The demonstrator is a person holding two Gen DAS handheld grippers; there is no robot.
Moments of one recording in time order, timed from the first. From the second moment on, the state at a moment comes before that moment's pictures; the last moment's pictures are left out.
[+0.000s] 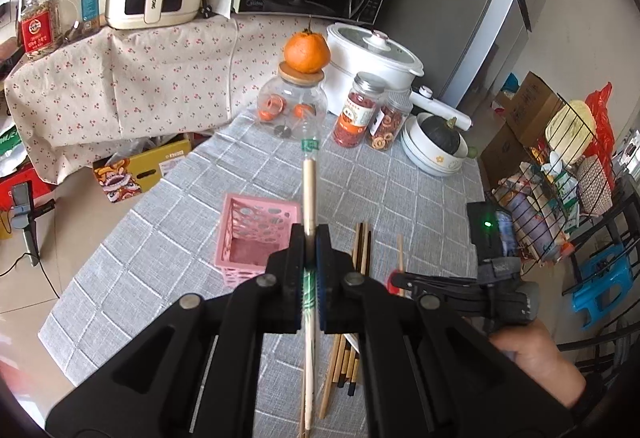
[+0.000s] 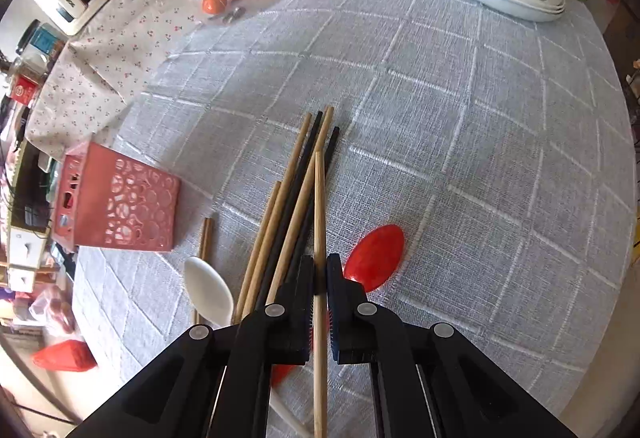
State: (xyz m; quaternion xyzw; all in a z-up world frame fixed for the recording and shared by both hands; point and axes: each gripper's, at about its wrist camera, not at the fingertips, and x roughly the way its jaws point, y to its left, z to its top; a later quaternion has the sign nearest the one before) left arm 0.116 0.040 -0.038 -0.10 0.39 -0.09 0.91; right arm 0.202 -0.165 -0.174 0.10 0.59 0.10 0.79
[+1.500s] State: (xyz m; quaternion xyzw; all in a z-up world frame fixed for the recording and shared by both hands) left arm 0.160 0.050 -0.048 -0.09 0.27 0.00 0.96; right arm 0.132 -0.165 -0.013 0.12 0.38 0.17 0.90
